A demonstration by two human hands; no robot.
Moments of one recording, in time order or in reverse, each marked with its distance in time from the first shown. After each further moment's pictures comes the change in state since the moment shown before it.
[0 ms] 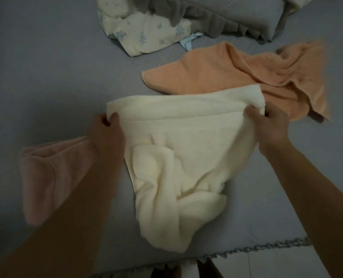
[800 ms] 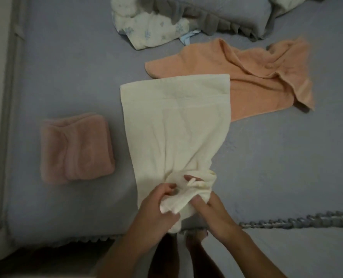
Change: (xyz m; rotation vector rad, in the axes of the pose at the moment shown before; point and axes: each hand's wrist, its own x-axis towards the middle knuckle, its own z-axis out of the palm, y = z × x) left_hand -0.259 -0.032 -0.096 -0.117 -0.935 -0.029; right_hand -0.234 0.082 -0.031 0.180 -0.800 0.162
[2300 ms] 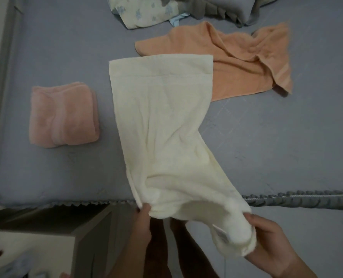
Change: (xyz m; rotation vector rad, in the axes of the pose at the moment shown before) left_hand -0.025 -0.154 0.129 -0.769 0.502 -0.654; right_hand -0.147 0.039 -0.124 0.922 -0.088 0.338
